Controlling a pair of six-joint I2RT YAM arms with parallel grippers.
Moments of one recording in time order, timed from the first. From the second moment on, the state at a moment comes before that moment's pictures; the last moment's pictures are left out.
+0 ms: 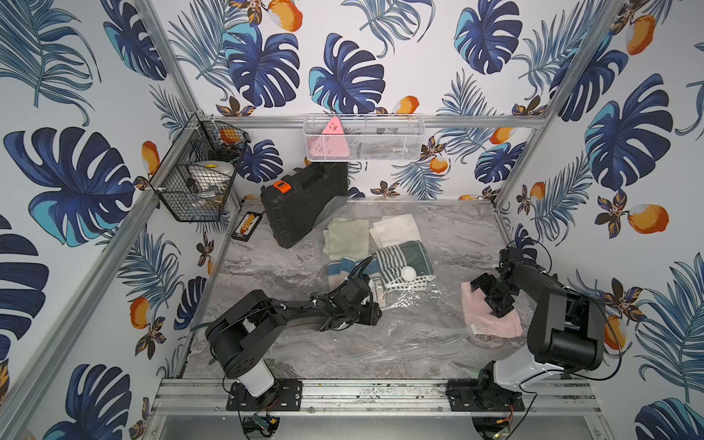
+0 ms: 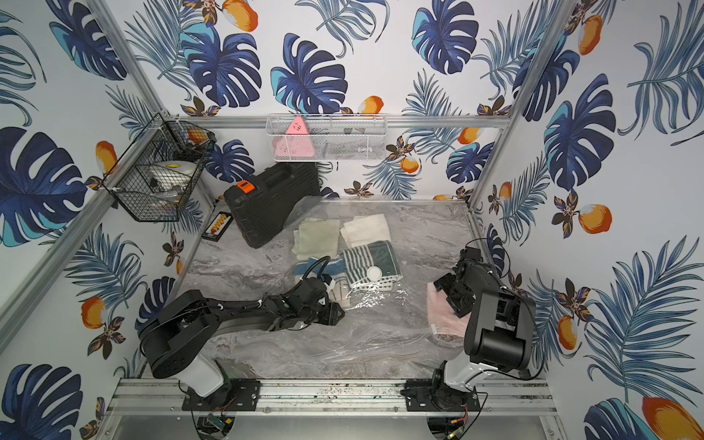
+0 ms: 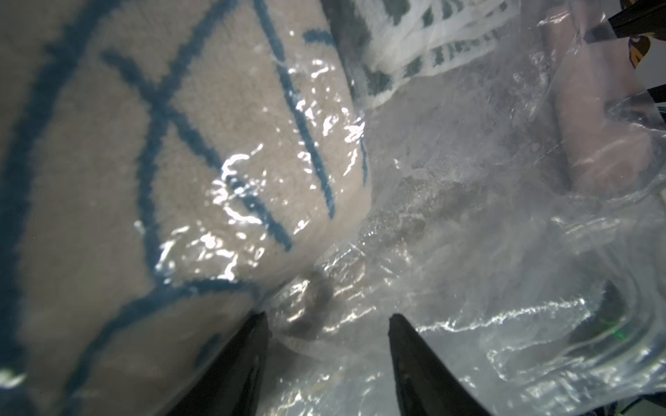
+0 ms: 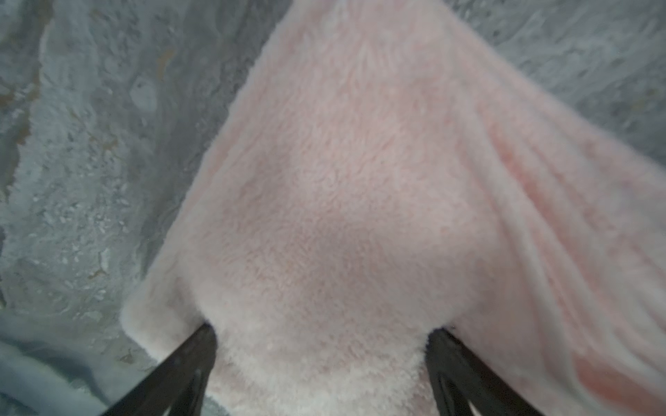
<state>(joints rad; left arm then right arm) -0.78 1.62 0.72 0.02 0.14 -0.66 -0.28 1.62 0.89 -0.72 -0.04 0.75</state>
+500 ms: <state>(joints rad) -0.86 1.50 0.78 -0.06 0.17 -0.64 -0.33 1.61 0.87 -0.66 -0.13 0.76</state>
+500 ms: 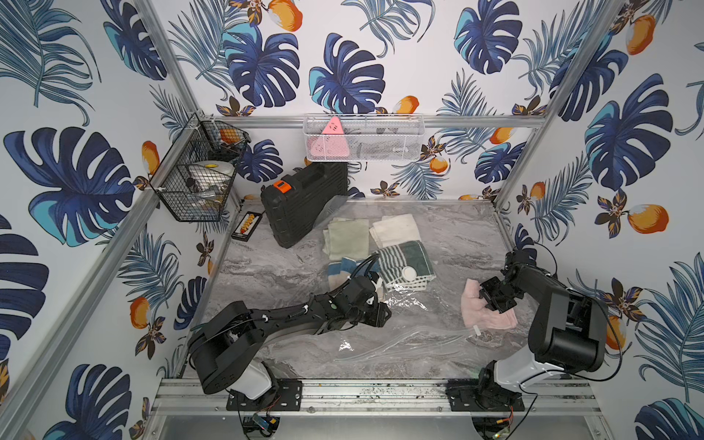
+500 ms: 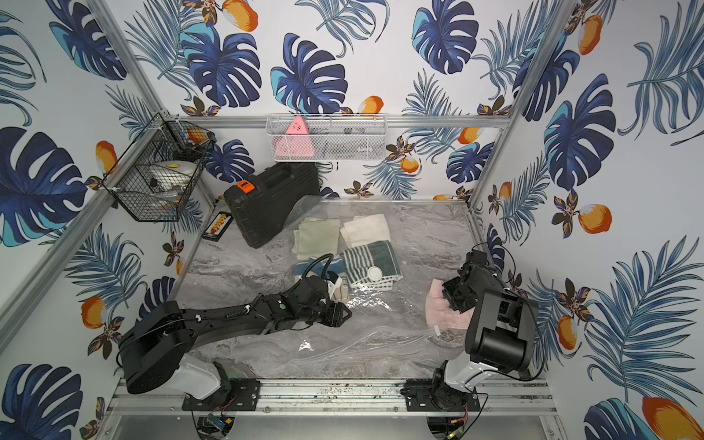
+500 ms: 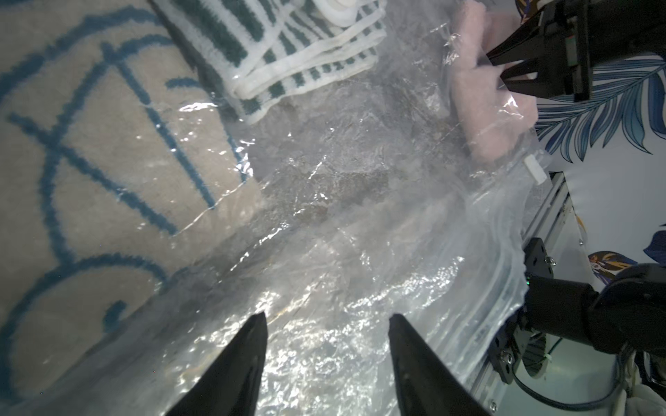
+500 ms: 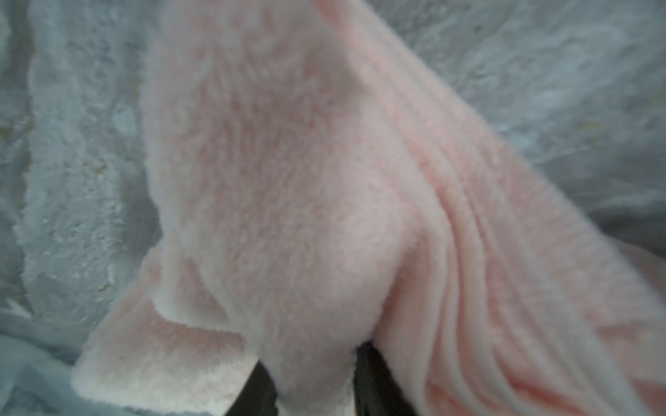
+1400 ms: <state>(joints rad) -0.92 1.51 0.79 -0.09 0.16 -0.60 -0.12 1.42 1.12 -0.80 -0.15 0.66</state>
